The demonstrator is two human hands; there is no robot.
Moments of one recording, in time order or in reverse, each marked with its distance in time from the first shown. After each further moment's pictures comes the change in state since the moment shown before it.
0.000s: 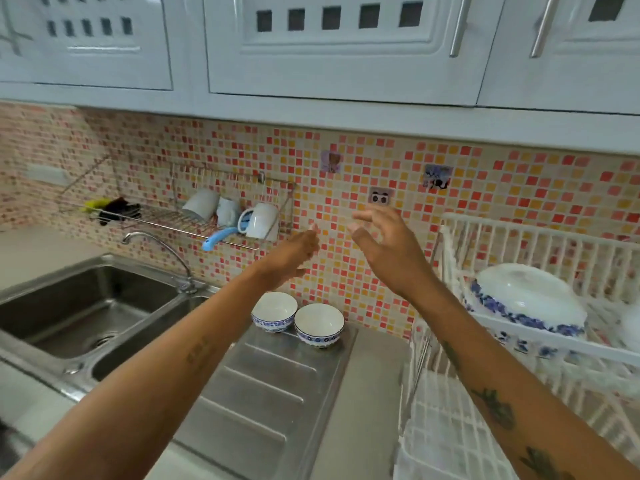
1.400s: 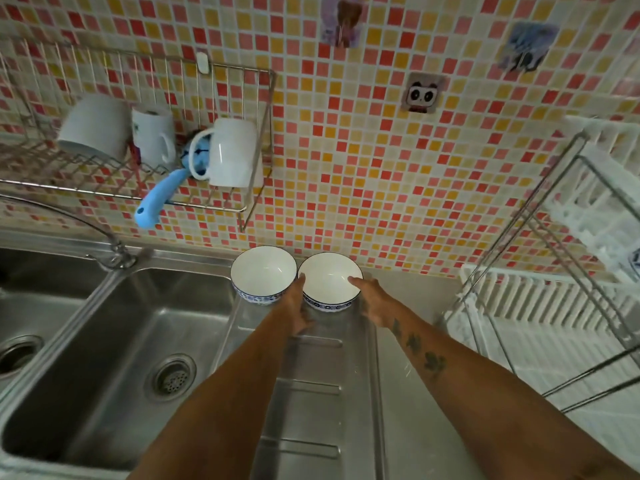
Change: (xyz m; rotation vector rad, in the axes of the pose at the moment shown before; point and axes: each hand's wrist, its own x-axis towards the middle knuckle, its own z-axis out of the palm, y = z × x) left_hand 0.174 -0.281 -0.007 -0.668 -0.087 -0.764; right_hand 0.037 0.313 0.277 0.589 0.034 1.319
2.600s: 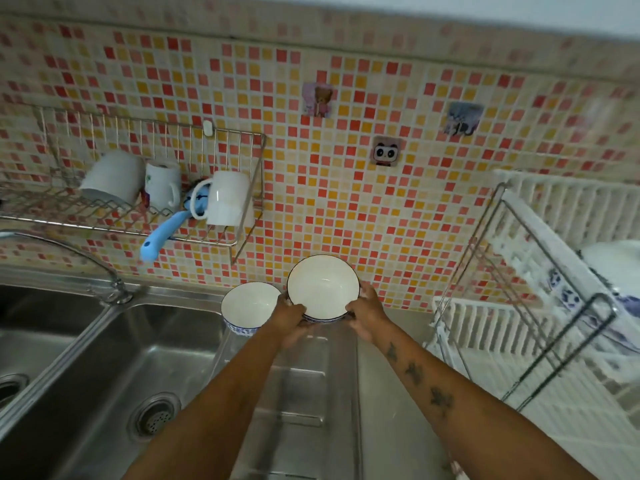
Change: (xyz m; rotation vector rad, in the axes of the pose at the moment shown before) left_hand -0.047 0.020 0.034 0.097 -0.041 0.322; right_hand -0.091 -0.046 -0.011 0.194 -0.019 -0.338
